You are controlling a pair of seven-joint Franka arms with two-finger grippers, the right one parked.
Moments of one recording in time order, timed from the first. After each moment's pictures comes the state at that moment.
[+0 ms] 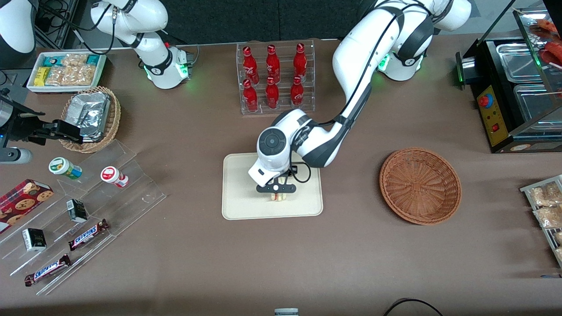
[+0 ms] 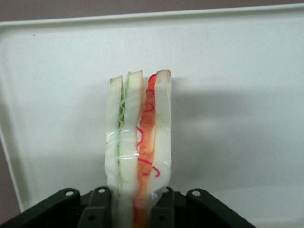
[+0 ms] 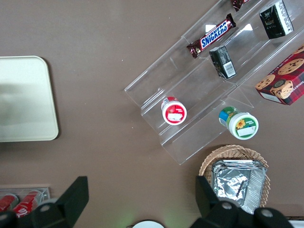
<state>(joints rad) -0.72 0.95 -0.11 -1.12 0.02 2.01 -0.77</state>
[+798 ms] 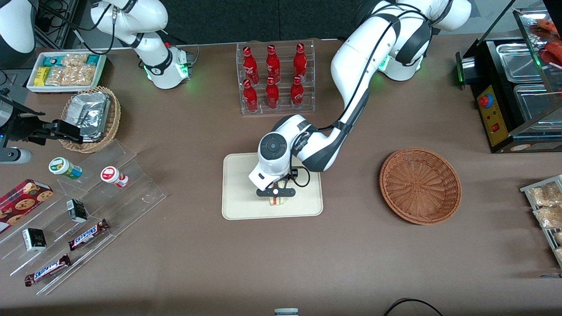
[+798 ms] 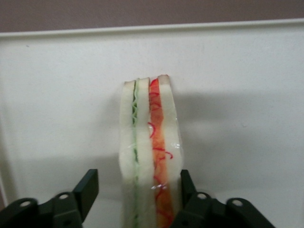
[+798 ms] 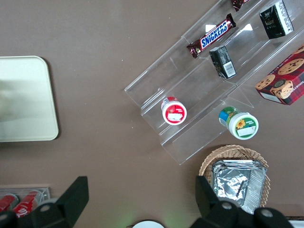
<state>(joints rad) -0.71 0.96 -0.10 -1.07 0.02 1.99 -0.77</state>
